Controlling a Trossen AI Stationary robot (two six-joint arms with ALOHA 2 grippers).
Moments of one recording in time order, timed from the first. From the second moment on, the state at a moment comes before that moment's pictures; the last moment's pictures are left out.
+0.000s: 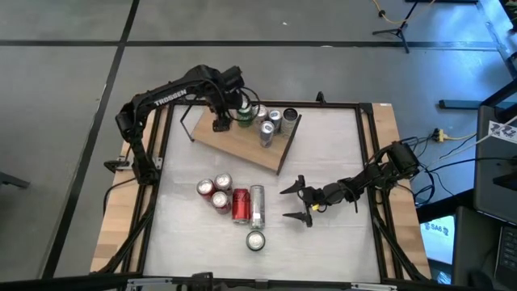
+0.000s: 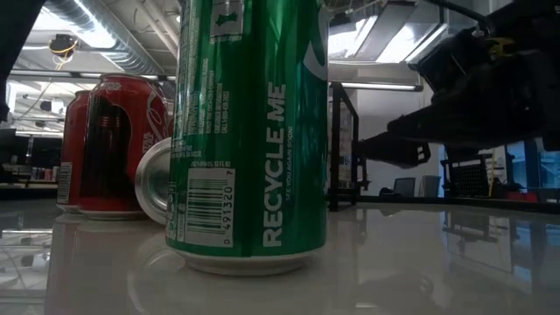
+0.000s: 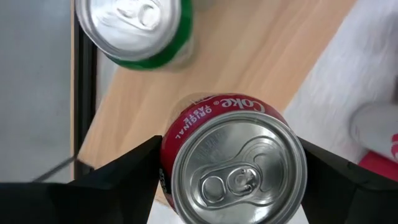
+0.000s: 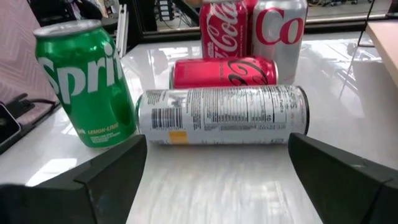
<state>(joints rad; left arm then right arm) 0.59 1.78 1.75 -1.34 0.03 0.42 0.37 1.83 0.32 1.33 0.20 0.14</state>
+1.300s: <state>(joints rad) 0.80 1.88 1.73 -1.18 0.15 0.66 0.37 1.83 0.32 1.31 0.44 0.12</state>
